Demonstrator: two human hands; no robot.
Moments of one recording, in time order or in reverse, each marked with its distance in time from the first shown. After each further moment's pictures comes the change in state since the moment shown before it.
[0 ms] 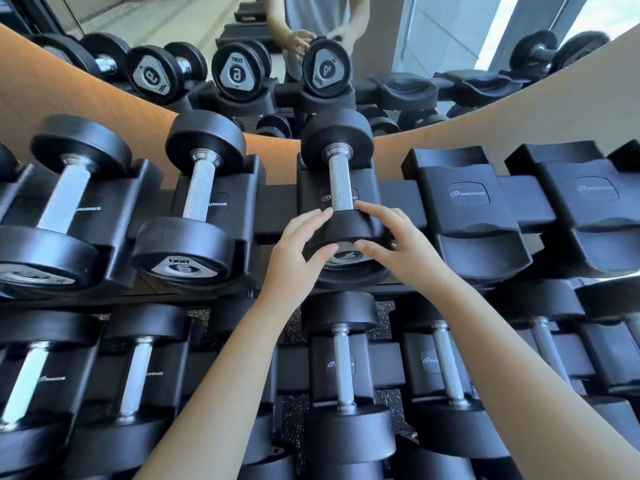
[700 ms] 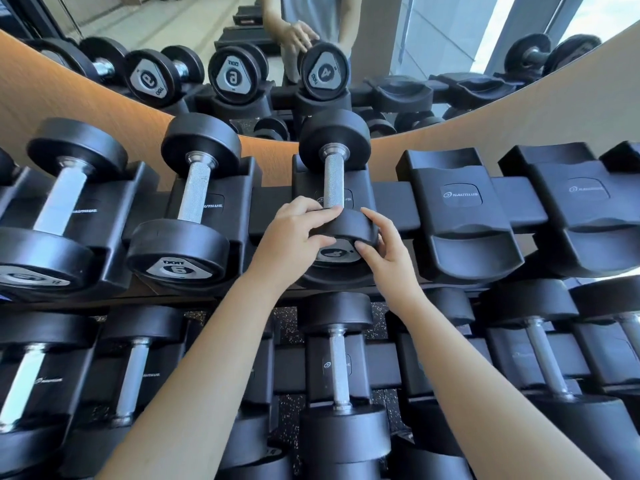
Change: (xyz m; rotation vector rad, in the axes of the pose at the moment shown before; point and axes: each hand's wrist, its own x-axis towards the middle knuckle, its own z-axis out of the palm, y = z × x) left_hand 0.028 0.016 -0.007 0.346 -0.090 0.109; right_hand -0.008 0.020 0.035 0.415 0.219 0.043
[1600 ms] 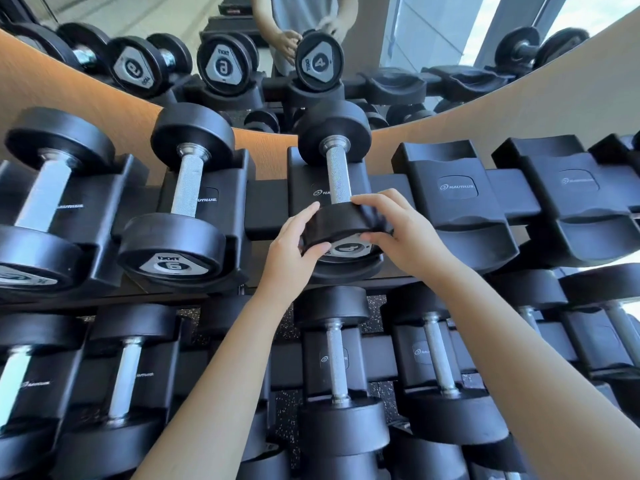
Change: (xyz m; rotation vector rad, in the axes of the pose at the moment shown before) left_hand -0.025 -0.017 0.025 -0.360 0.056 -0.212; right_hand 0.022 -0.030 -0.032 -0.623 -0.178 -0.234
